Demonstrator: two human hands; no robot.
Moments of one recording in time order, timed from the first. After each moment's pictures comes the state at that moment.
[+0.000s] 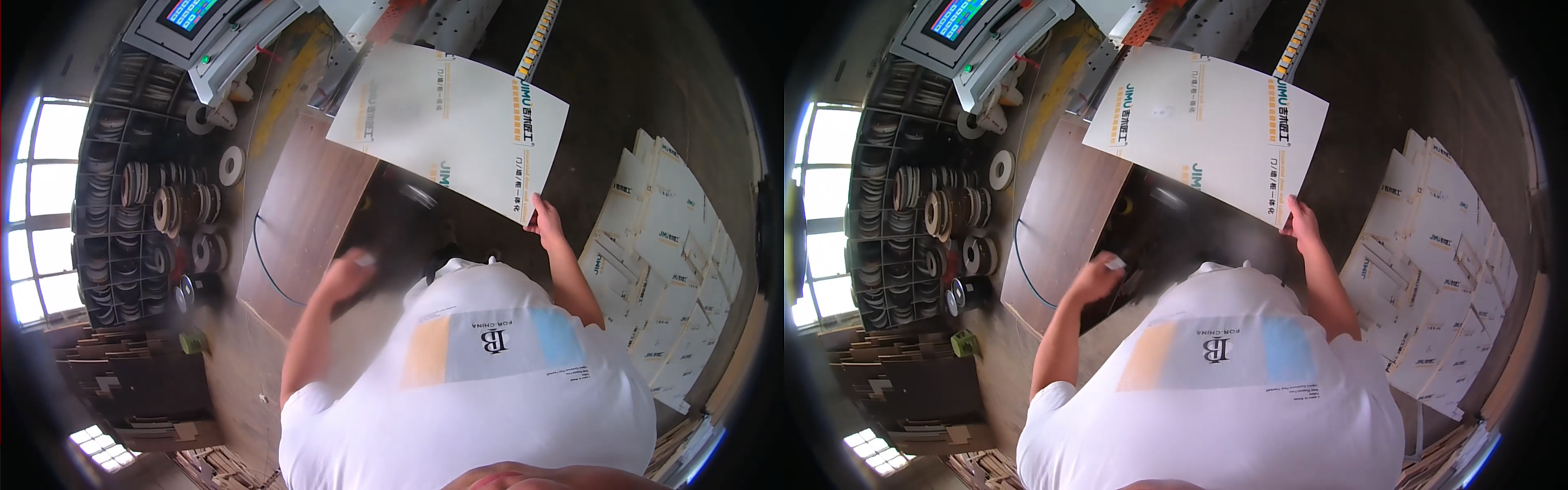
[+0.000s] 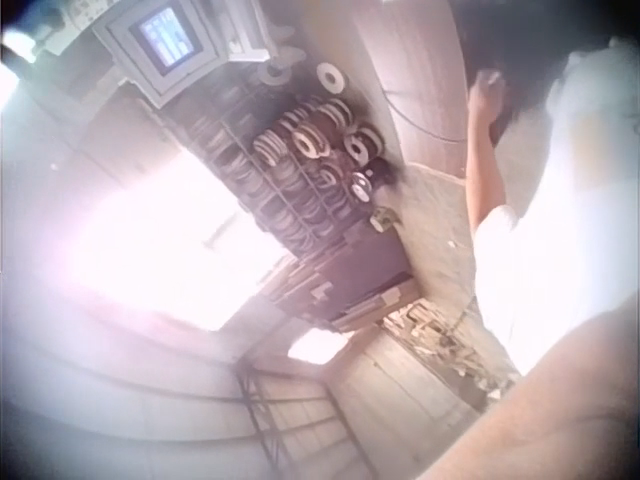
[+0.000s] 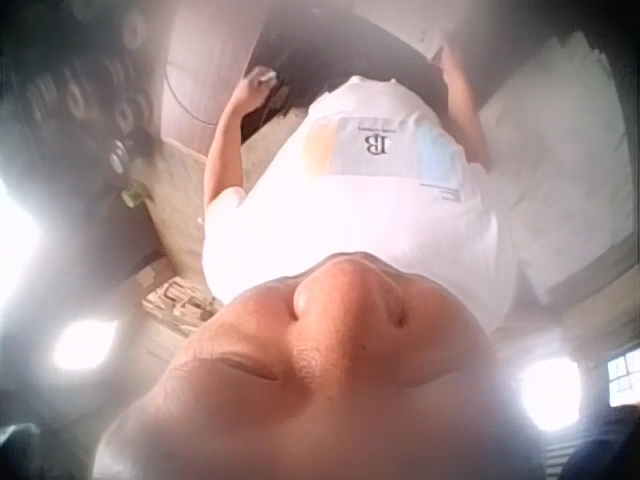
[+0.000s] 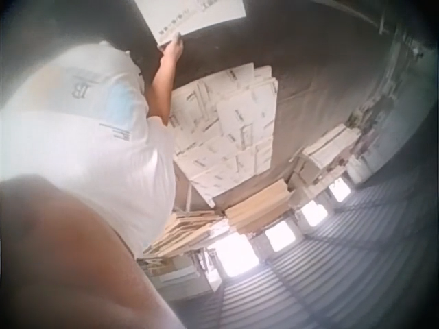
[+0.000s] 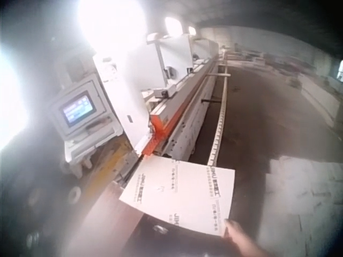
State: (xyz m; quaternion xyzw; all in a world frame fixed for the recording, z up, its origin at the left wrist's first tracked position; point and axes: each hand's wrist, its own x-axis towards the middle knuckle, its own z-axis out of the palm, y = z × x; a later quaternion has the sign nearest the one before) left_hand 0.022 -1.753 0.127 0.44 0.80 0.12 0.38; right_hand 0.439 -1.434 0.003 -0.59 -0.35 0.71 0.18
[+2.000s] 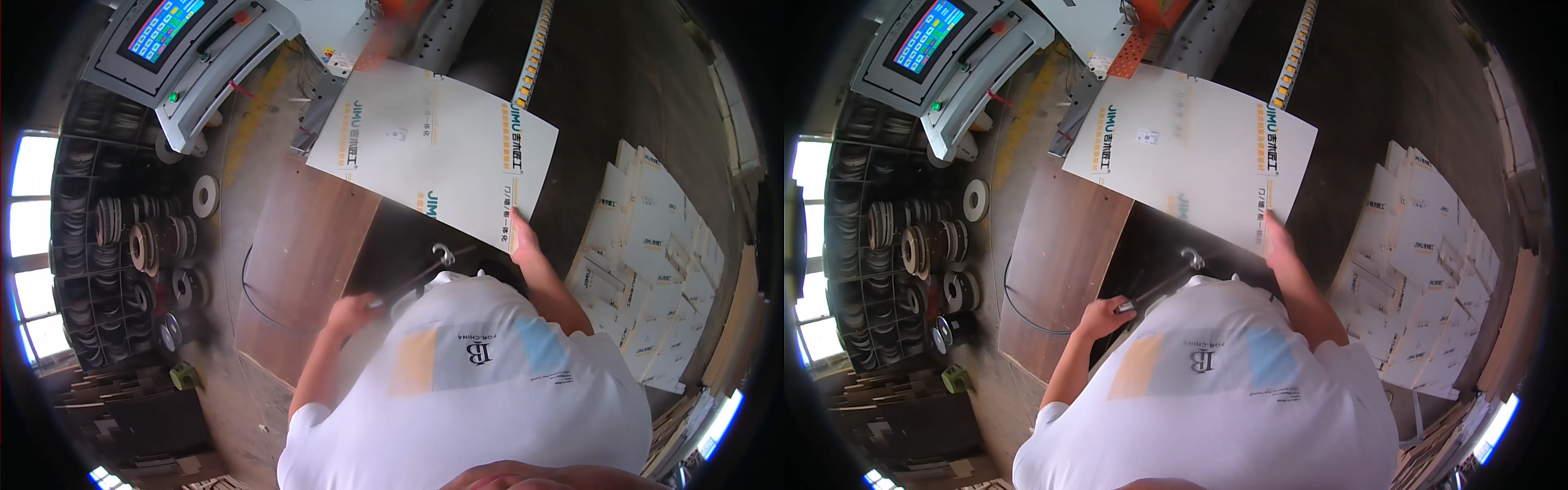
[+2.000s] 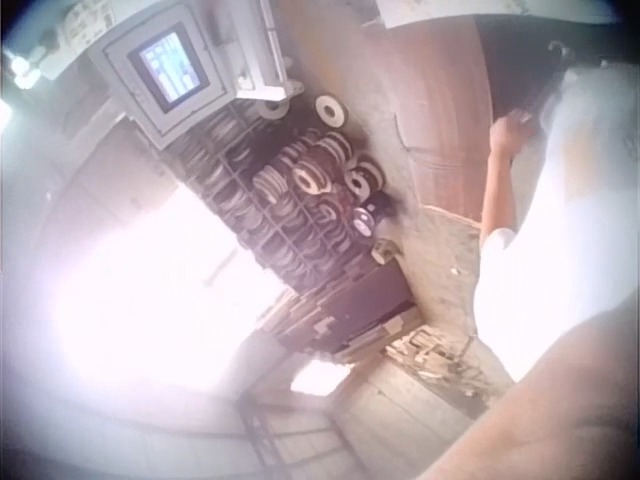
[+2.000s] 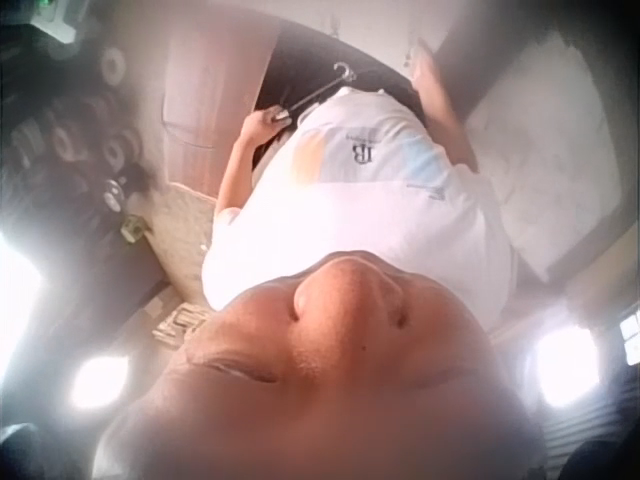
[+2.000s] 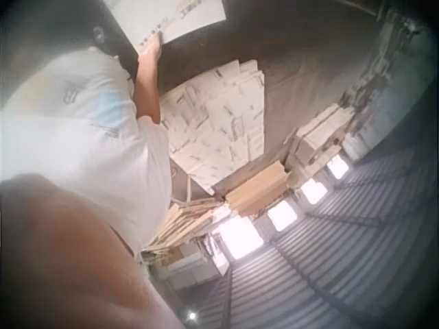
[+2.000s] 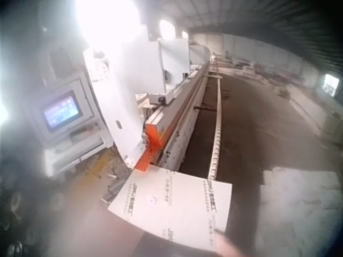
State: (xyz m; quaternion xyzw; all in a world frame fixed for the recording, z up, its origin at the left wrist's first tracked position) left_hand -0.011 -1.691 0.118 0.49 0.75 0.00 0.45; right_hand 0.348 -1.398 -0.033 -0.54 -0.08 0.78 0.30
